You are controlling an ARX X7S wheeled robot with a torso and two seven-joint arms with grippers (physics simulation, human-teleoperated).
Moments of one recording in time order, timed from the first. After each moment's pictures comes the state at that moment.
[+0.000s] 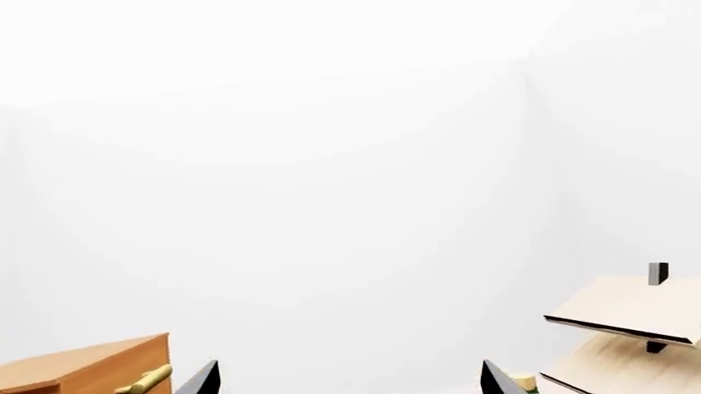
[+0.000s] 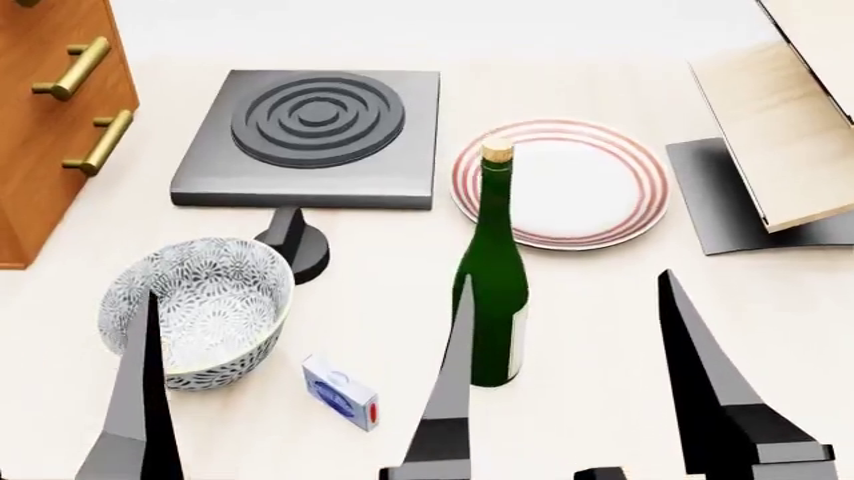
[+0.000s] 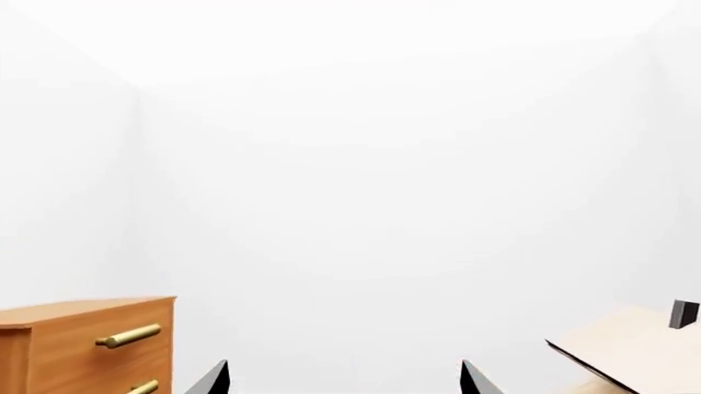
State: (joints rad) left arm -0.06 -0.01 0.21 1.04 0.21 -0.57 0.11; right arm 0.13 0.35 -0.24 -1.03 0.37 0.51 0.47
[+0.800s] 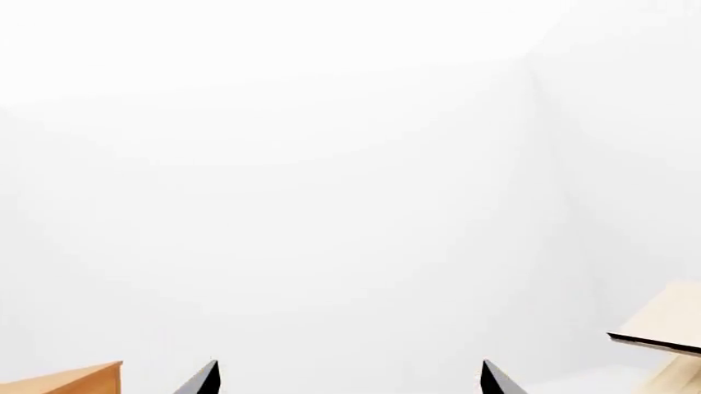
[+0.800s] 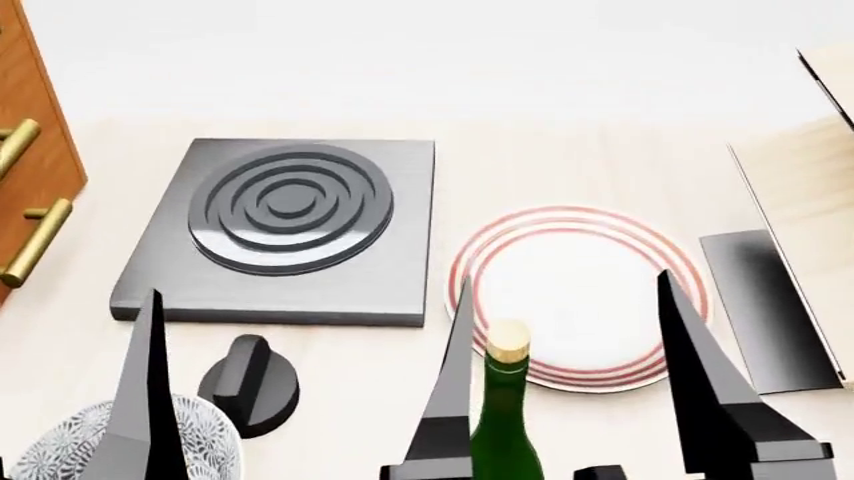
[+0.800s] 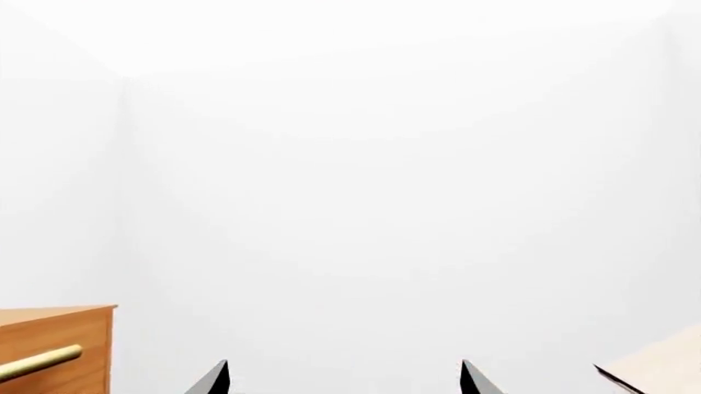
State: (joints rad) left arm -0.07 0.00 0.22 1.05 0.22 -0.56 0.12; right arm 0.15 0.42 -0.29 -1.02 0.42 0.46 0.56
